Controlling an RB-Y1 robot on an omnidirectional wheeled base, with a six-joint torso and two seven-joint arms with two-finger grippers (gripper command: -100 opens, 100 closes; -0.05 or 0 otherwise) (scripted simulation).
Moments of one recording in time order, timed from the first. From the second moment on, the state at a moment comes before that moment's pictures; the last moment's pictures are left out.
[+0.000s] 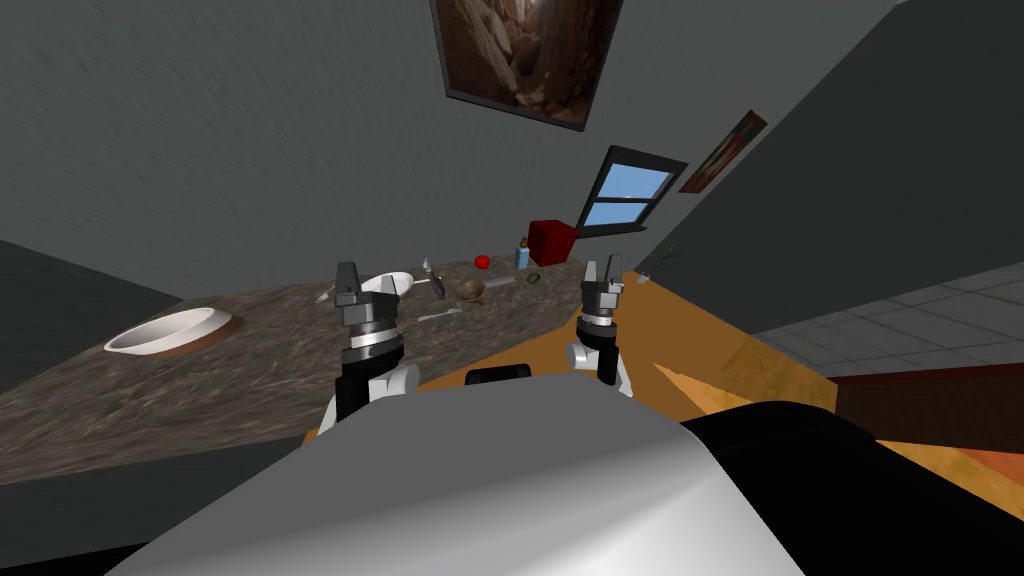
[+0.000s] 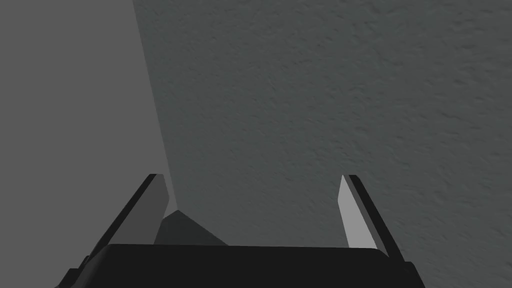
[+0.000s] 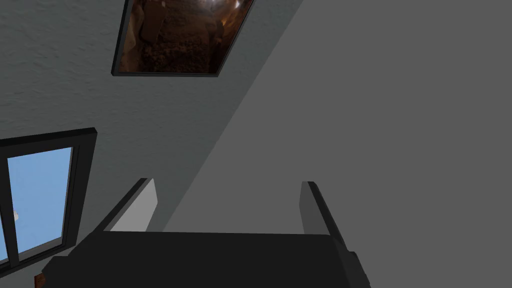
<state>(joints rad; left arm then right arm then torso) 0.54 -0.02 0.00 -2.30 -0.01 -0.43 -0.03 0.47 -0.05 -0.04 -2.27 -0.01 -0.61 0.10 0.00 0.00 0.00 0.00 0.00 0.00</state>
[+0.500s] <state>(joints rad) 0.55 0.10 0.02 -2.29 -0.02 -0.38 -0.04 0.47 -0.05 -0.04 -2.27 -0.01 -0.61 0.10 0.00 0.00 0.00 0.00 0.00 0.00</state>
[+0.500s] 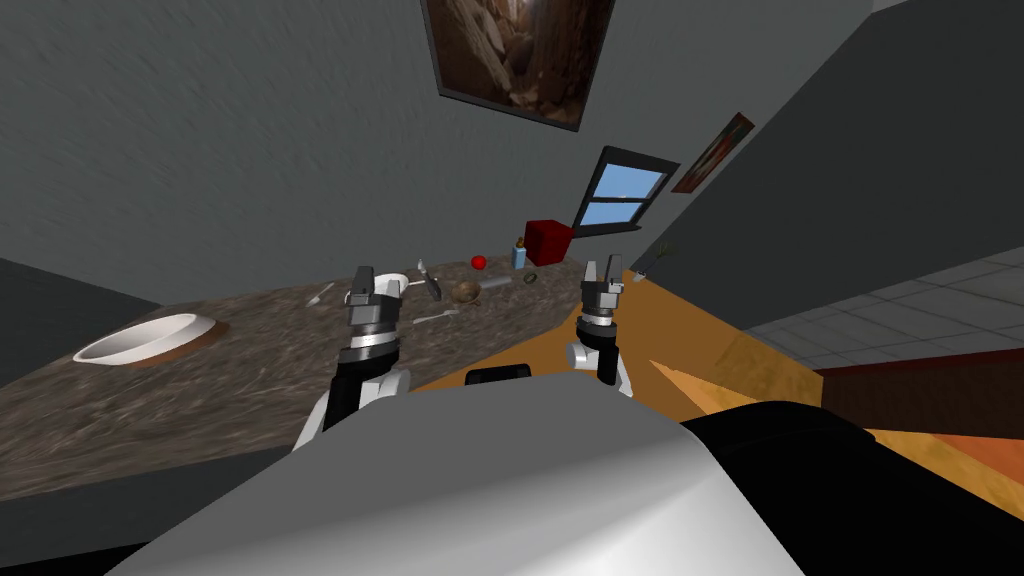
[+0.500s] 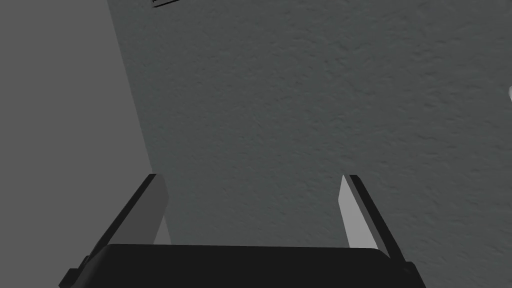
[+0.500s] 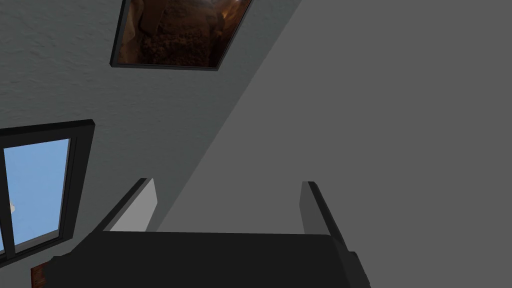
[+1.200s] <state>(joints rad) 0.58 0.26 0.06 -2.22 -0.04 -0.26 -0.07 0.47 -0.05 -0.04 -2.27 -0.01 -0.61 0.10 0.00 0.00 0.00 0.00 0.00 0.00</state>
